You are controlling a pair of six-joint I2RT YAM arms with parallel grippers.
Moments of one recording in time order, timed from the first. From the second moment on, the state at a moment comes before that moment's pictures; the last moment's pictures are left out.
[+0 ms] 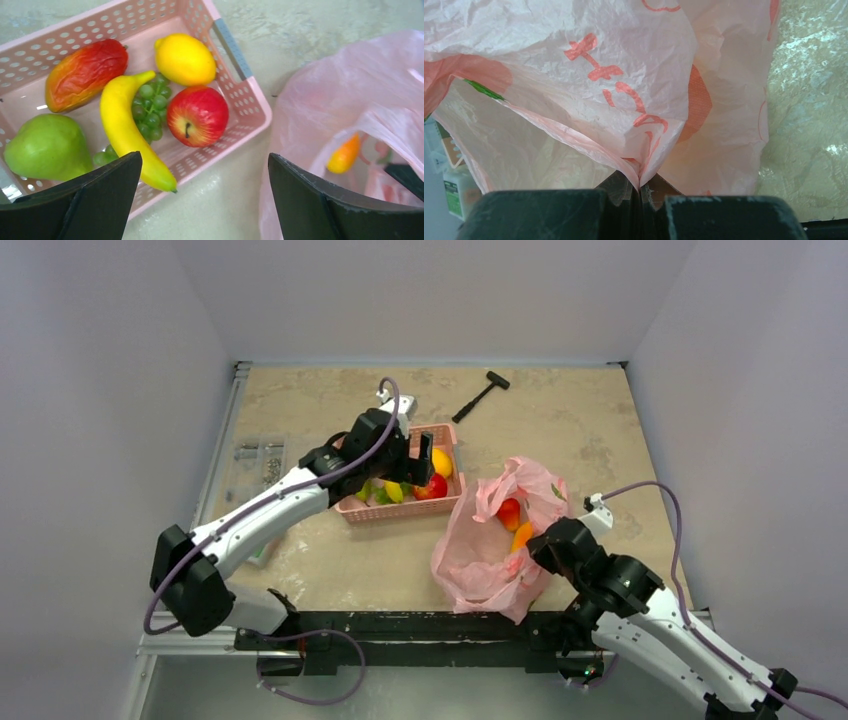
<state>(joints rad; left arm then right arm) -0.72 1.43 1.20 -0.45 -0.12 -0.41 0.78 0.48 0.55 -0.91 0.48 1.24</state>
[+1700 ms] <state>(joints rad) -1.21 1.66 1.07 -0.11 -0.43 -0.90 0.78 0.43 0.42 -0.62 0.14 0.91</state>
